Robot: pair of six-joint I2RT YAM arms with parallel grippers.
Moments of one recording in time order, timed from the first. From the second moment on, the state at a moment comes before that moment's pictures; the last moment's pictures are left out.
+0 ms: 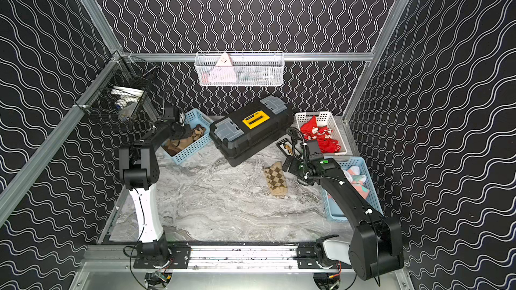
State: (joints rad) left arm 0.12 2.24 1.78 -0.51 0.02 -0.13; right arm 0.27 1.28 0.96 -0.70 -0.12 0.65
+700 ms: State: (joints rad) left arm 0.11 2.09 1.73 -0.50 0.06 -0.17; right arm 0.33 1.34 0.97 -0.67 -0.12 0.65
